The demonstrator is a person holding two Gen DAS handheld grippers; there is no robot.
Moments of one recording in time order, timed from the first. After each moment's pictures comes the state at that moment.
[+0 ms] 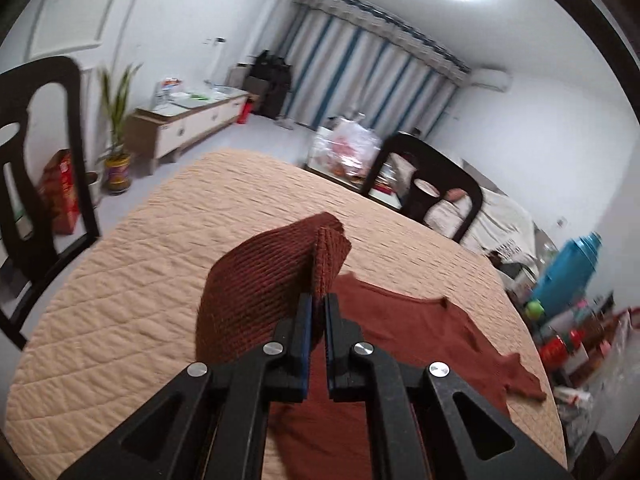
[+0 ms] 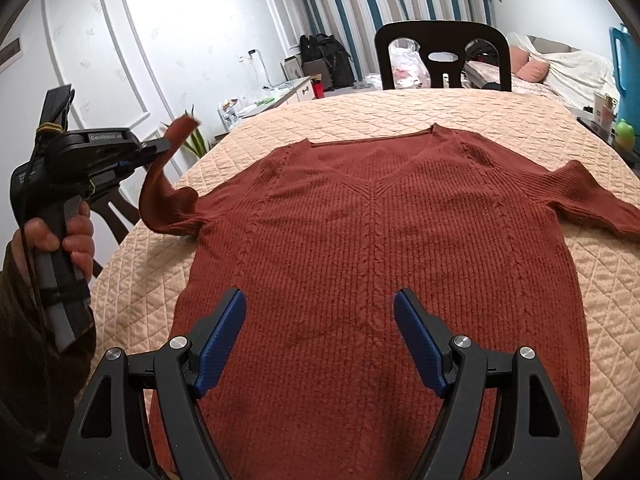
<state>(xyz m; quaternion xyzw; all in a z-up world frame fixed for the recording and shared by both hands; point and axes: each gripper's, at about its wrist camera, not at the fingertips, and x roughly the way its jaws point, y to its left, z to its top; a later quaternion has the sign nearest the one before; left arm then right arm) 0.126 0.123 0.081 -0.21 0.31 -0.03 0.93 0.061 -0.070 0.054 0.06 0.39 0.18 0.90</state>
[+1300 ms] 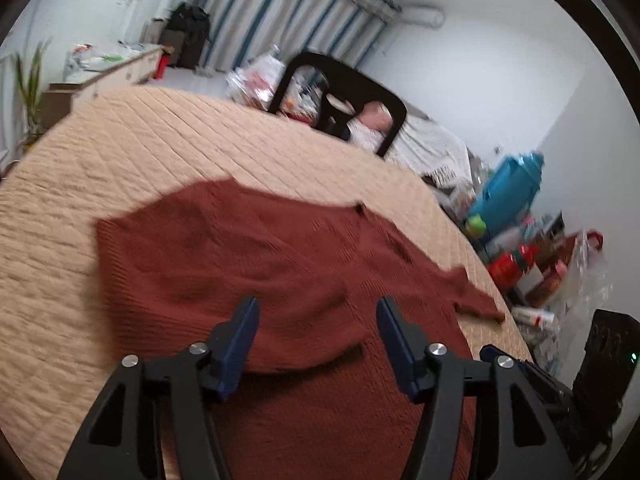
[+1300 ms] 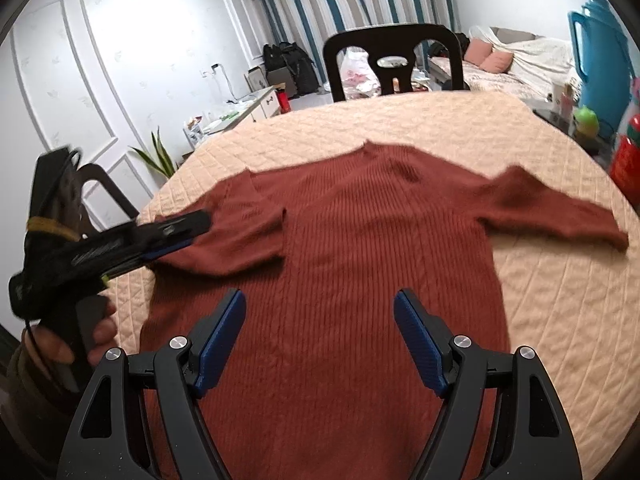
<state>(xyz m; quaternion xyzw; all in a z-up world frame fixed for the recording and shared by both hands) 0.124 0.056 0.059 -0.19 0.37 -0.18 0.89 0.088 -0.119 0.080 0.08 0.39 0.13 0.91</state>
